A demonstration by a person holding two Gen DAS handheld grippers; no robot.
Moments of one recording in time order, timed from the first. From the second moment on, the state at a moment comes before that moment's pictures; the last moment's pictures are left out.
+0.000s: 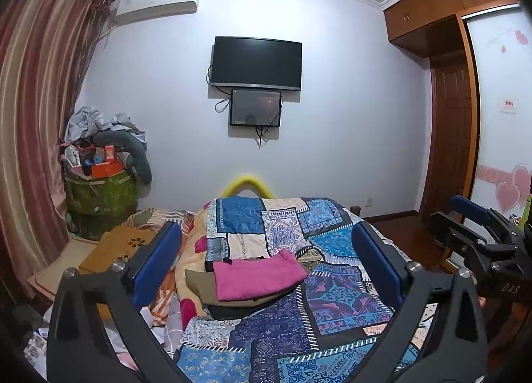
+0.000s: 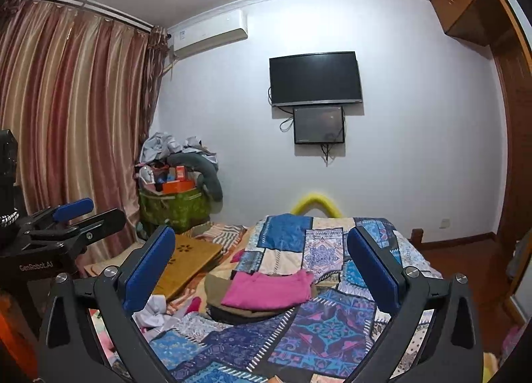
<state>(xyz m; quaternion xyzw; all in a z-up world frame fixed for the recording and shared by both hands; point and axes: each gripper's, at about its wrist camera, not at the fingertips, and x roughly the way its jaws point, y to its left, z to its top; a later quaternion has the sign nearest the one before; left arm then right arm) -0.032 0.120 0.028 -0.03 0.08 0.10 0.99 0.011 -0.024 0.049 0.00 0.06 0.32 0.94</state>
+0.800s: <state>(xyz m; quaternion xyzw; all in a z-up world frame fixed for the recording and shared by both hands) -0.018 0.124 0.018 -0.04 0.10 0.10 0.99 0.008 -0.030 0.045 0.01 0.08 0.32 0.95</state>
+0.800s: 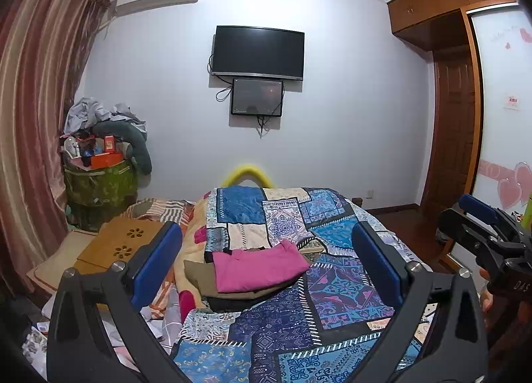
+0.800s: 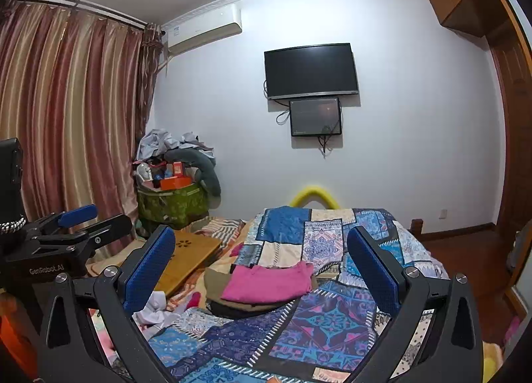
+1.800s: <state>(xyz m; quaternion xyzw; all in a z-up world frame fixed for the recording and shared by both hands) -0.013 0.129 0.013 -0.05 0.11 0.09 0.99 0.010 -0.035 0.044 0.01 0.09 0.31 0.95</state>
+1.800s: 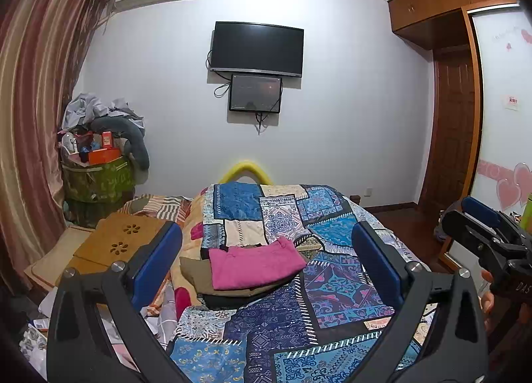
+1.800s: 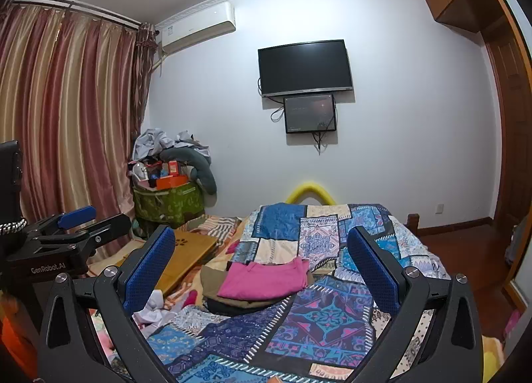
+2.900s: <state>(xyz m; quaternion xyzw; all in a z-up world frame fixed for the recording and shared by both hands) -0.009 0.123 0.010 -0.04 0.12 0.08 0.99 0.013 -0.032 0.040 0.01 0.09 0.31 0.95</state>
